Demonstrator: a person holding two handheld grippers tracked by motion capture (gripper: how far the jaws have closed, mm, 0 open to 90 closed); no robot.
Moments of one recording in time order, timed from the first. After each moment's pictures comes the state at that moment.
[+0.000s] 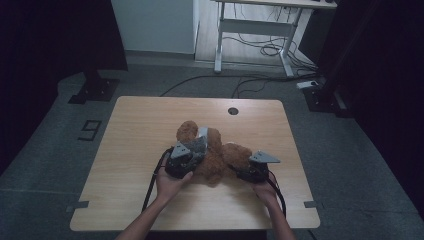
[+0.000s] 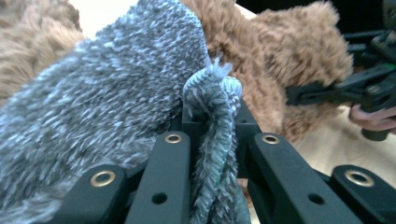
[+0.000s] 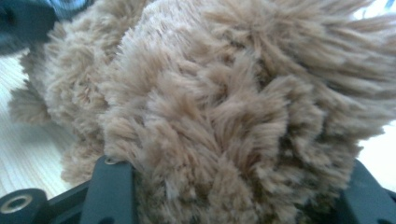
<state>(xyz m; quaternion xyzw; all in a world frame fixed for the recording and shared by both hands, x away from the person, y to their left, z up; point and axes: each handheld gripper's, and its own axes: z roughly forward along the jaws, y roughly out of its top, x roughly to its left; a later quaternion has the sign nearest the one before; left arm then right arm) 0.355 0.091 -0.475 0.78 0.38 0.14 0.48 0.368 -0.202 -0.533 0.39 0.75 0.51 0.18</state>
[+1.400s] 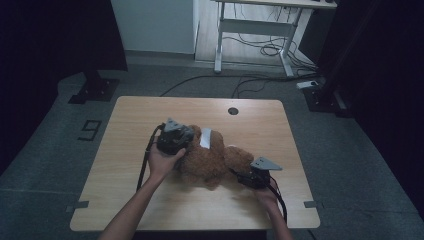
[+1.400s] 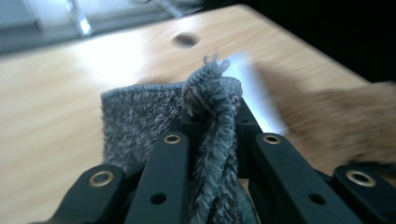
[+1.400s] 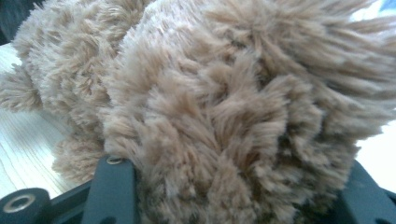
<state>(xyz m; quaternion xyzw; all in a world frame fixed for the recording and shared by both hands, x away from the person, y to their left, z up) 0.391 0.095 -0.410 0.78 0.39 0.18 0.45 0.352 -0.205 -0.539 0.38 0.74 0.52 0.20</state>
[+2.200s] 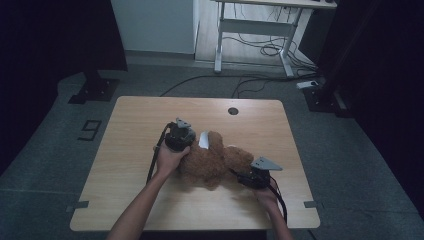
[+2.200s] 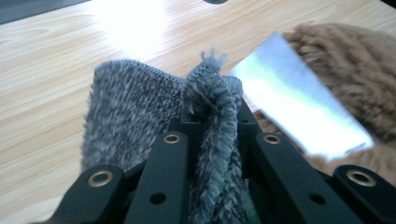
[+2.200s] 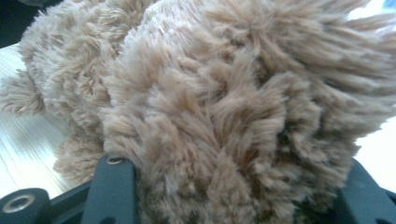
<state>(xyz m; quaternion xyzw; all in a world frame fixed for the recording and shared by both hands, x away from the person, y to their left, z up) 0.431 0.100 -0.450 0.79 0.45 0.19 0.37 0.352 -0.205 -0.539 0.38 0.74 0.52 0.20</state>
